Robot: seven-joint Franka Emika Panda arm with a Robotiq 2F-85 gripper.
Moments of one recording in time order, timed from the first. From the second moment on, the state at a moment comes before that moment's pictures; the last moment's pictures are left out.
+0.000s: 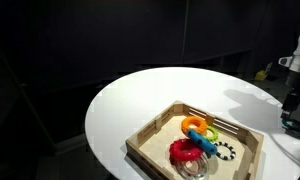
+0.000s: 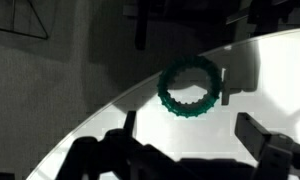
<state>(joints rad) -0.08 -0.15 -0.12 -2.74 -0.09 2.47 -0.19</state>
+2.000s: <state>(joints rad) -0.08 -0.11 -0.08 -2.77 -0.18 2.53 -0.06</state>
